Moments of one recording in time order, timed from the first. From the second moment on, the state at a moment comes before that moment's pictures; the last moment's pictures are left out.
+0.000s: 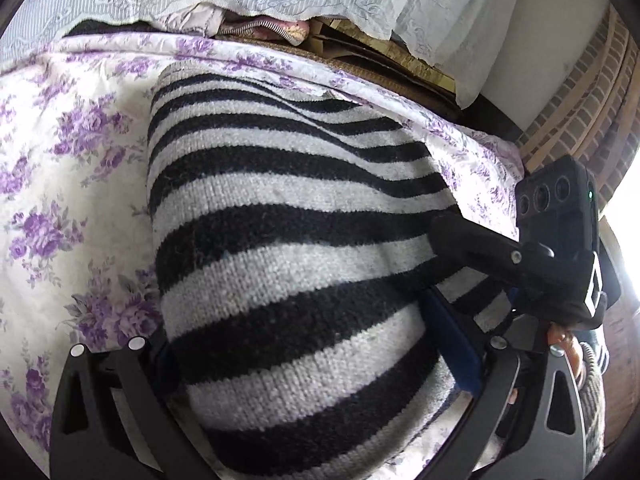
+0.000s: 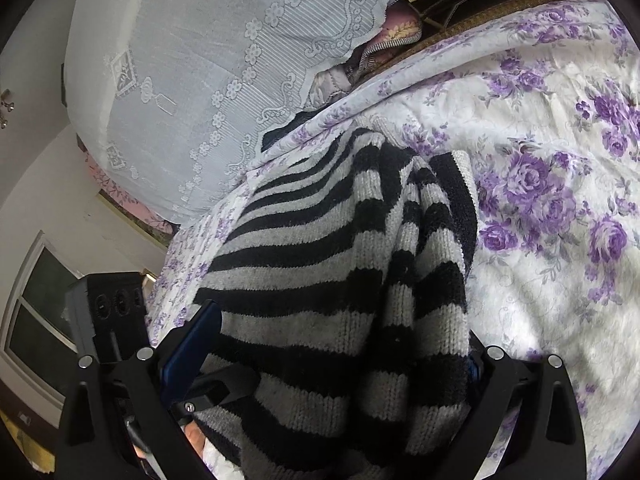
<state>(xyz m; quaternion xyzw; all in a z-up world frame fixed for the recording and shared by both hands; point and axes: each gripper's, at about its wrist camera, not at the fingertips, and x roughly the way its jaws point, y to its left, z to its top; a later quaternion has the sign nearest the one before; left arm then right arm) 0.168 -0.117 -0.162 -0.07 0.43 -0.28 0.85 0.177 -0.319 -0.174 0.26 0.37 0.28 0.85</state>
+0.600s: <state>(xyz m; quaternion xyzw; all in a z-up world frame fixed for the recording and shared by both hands) 0.163 -0.124 -0.157 -0.04 0.42 -0.27 0.87 0.180 -0.313 -0.176 0.24 0.38 0.27 0.85</state>
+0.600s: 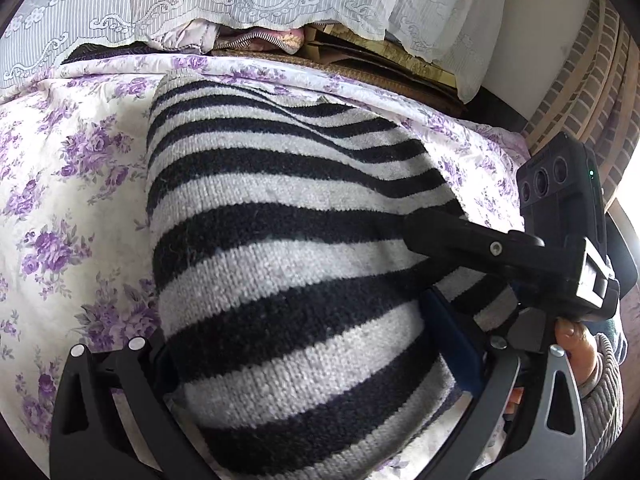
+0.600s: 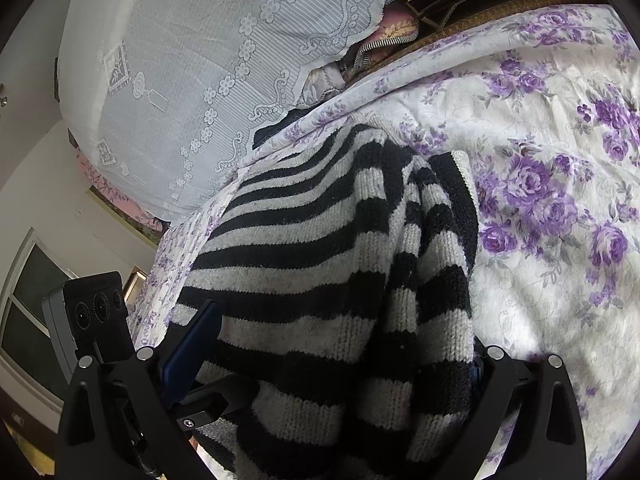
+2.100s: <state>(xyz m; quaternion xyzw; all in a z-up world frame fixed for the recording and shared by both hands) 0.001 -0.235 -0.053 0.05 0.28 -0.46 0.84 -0.033 -0.411 -0.079 0.26 0.25 0.16 0.92</state>
